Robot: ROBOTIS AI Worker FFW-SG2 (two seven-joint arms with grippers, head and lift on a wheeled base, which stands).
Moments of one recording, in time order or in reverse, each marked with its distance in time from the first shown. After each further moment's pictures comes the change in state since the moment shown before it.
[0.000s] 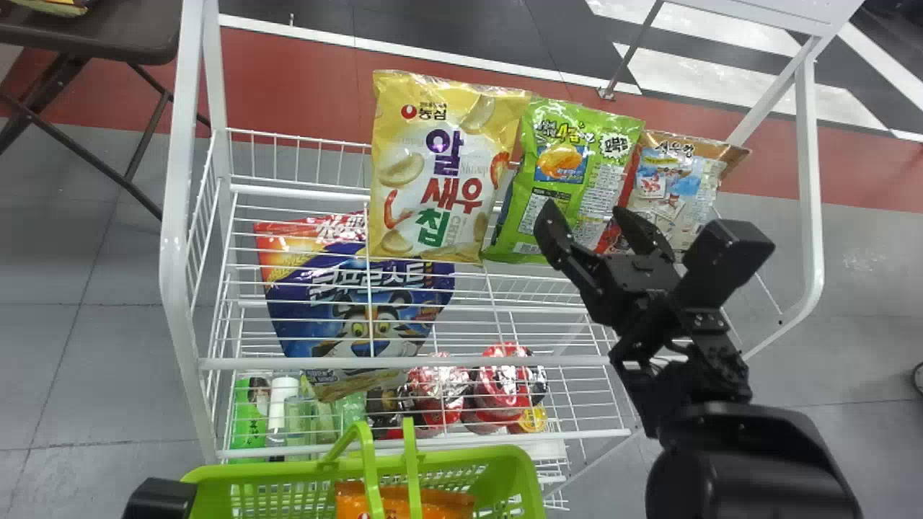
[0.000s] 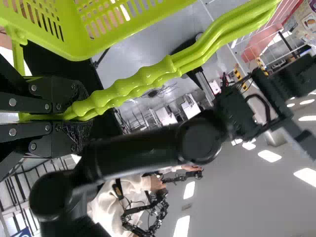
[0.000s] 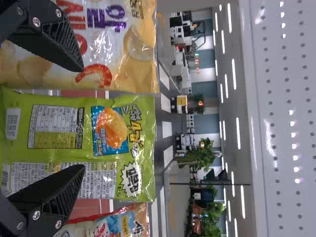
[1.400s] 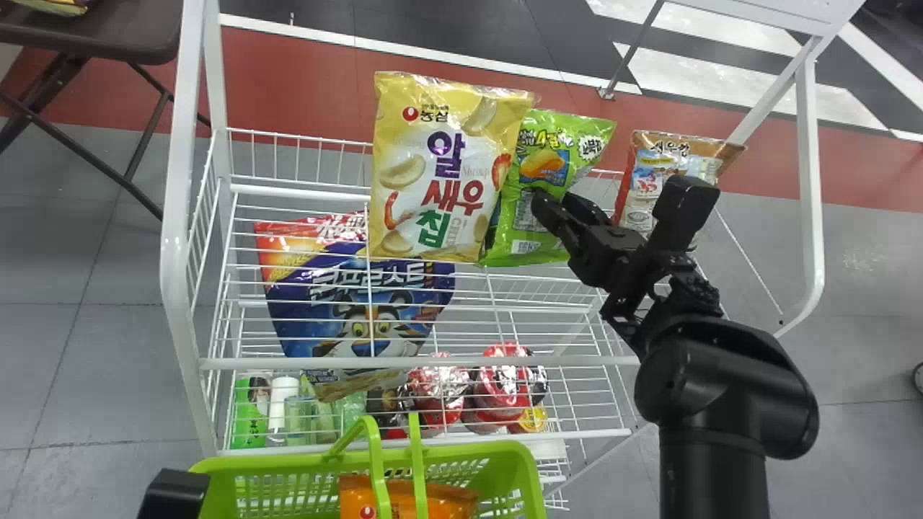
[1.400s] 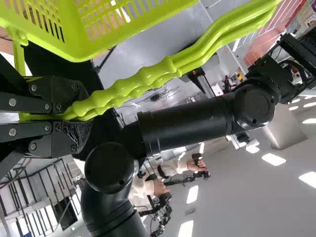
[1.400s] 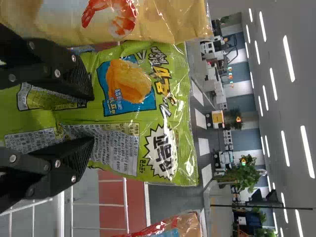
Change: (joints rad) left arm -0.027 -0.001 -0.021 0.016 -0.003 0.000 0.033; right arm -0.299 -0.021 -0.097 0.317 0.075 0.159 0.269
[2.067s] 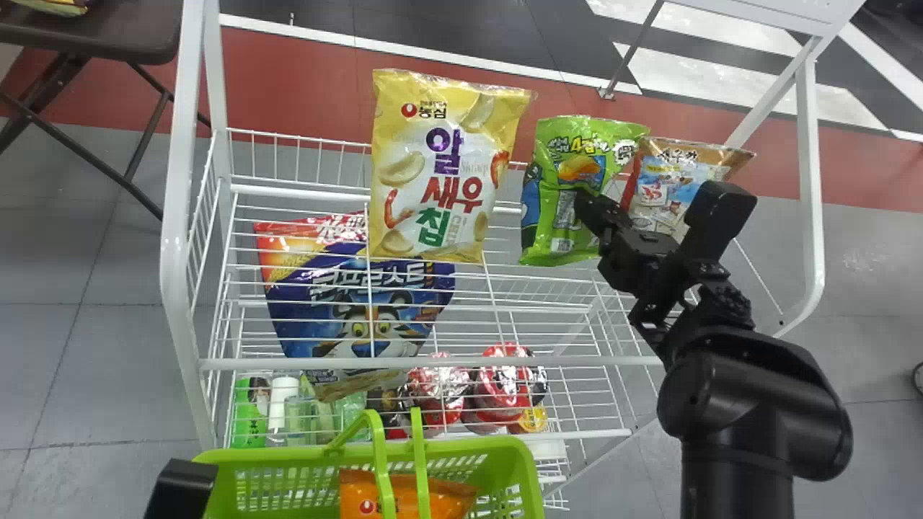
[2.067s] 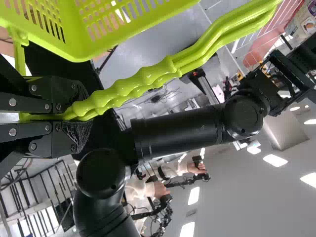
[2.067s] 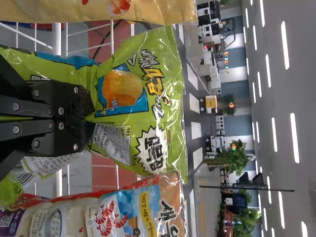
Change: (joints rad) left arm -0.028 0.000 -0.010 0.009 0.003 0.027 0.011; right arm 0.040 0.003 -0.049 -0.071 0.019 -0.020 -0.044
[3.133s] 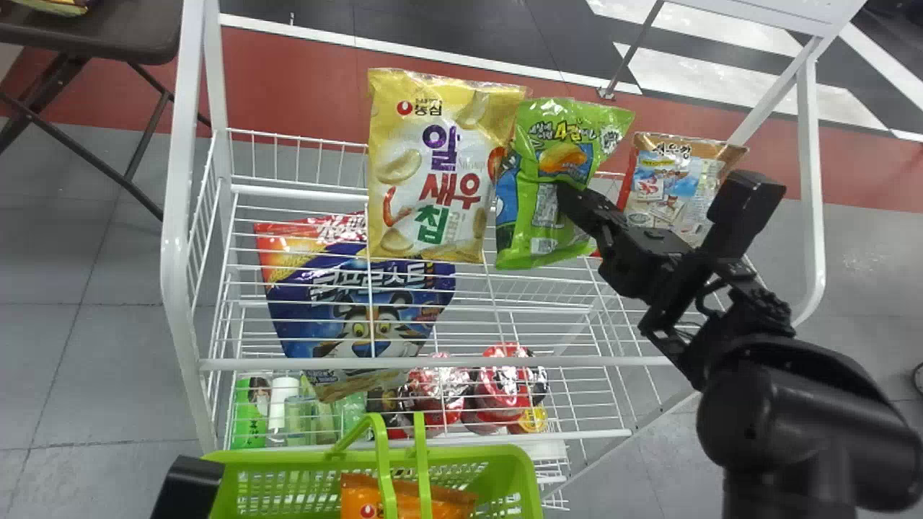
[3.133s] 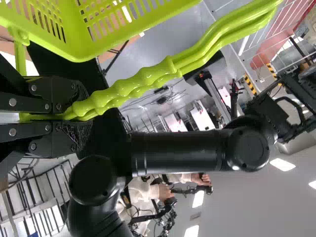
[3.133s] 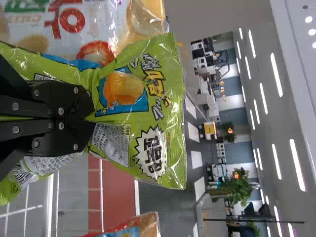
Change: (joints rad) left arm -0.020 0.002 -0.006 0.001 -0.002 0.028 0.007; right arm 0.115 0.002 0.007 -0.295 -0.125 0.254 0.109
